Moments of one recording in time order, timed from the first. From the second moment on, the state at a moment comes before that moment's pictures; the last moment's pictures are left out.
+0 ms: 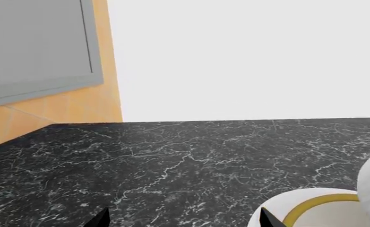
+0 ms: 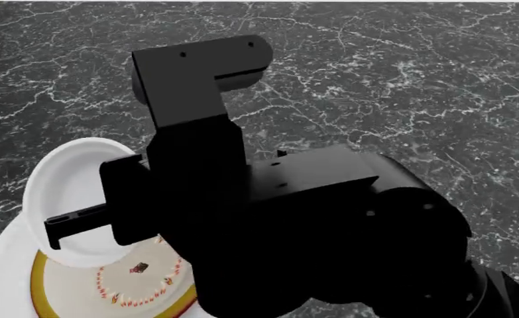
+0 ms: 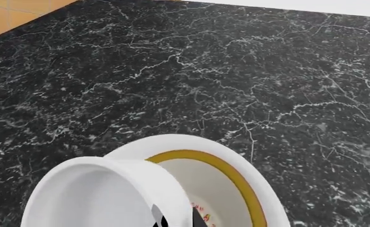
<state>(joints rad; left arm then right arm) 0.32 -0.91 -0.50 0.99 -1.13 -0.52 -0.70 1.27 0.25 -0.62 -0.09 1.94 1.07 1.14</state>
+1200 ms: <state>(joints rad) 0.33 -0.93 -0.50 0.99 -1.14 -0.49 -0.71 1.12 0.23 -0.75 -0.01 1.72 1.02 0.98</state>
